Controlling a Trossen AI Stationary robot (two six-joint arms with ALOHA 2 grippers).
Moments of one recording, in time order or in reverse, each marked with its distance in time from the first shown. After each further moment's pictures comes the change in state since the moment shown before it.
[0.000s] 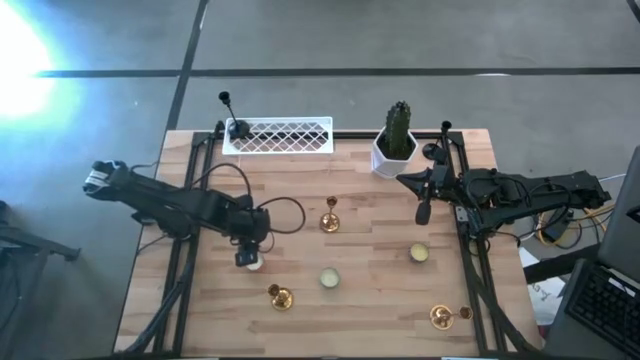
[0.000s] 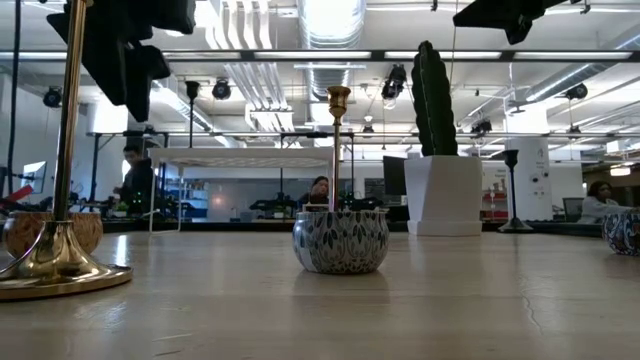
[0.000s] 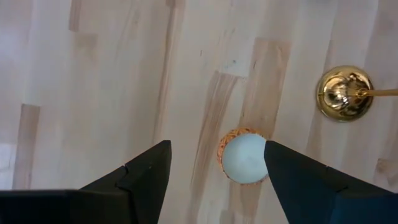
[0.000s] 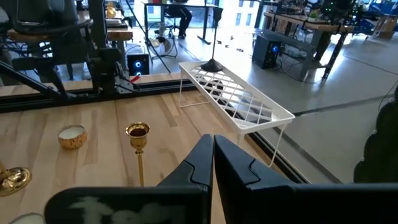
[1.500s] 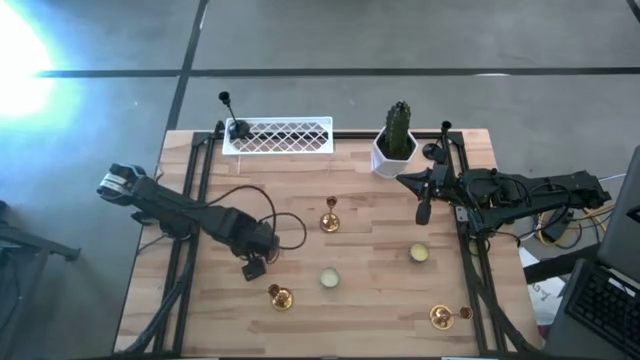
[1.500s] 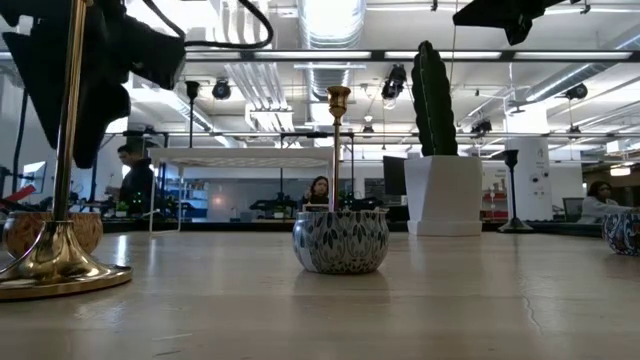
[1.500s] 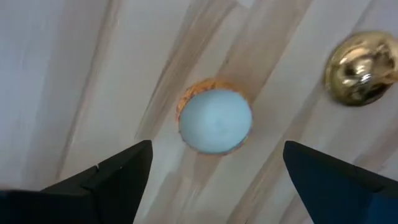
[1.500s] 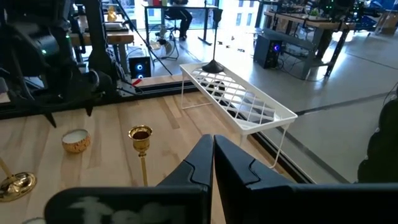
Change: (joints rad) left arm -0.055 0.160 -0.048 0.012 0.158 -0.344; right arm 0.001 0.000 0.000 0.007 -0.003 0.023
